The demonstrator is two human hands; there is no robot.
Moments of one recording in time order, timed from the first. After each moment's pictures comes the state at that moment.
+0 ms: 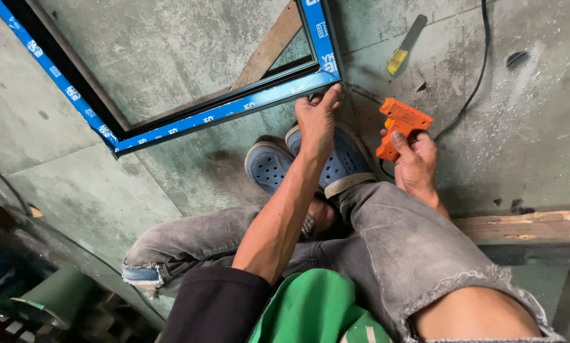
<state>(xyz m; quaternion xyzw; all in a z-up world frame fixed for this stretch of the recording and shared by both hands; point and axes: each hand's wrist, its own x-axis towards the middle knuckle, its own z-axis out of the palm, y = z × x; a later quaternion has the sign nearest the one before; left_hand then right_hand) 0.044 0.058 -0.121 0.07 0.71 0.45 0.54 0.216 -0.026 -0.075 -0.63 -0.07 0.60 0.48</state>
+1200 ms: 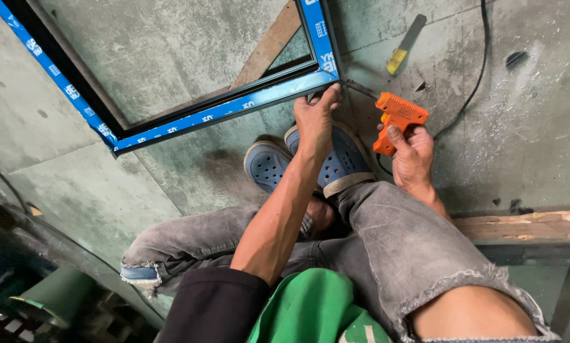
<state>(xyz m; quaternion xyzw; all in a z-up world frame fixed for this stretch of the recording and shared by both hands) 0.044 0.064 -0.099 0.07 0.71 0.43 0.56 0.215 -0.019 -0.086 -0.63 -0.09 0.60 0.48</state>
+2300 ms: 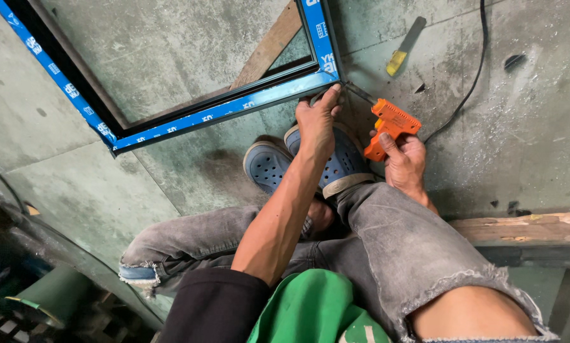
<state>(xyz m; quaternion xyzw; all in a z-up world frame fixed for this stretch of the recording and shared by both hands) 0.051 0.067 -0.085 -0.01 0.69 0.43 0.58 0.201 -0.032 -0.086 -0.63 -0.06 0.60 0.49</state>
